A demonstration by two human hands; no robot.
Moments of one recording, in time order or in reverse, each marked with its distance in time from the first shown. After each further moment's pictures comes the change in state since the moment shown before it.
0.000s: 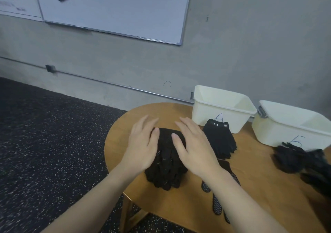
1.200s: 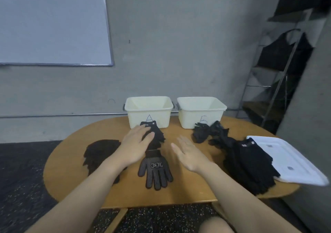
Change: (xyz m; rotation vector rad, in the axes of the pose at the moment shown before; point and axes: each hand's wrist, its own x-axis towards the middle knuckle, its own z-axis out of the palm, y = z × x) left_hand -0.028 0.166 0.070 0.117 -0.470 0.220; right_hand -0.154 0.124 -0.113 0.097 -0.204 0.507
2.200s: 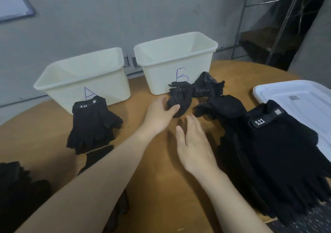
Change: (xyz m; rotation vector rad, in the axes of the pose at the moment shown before) left_hand 0.227 0.042 0.267 -0.275 -0.118 -0.113; right_hand 0.066 0.161 0.047 0.352 0.339 0.309
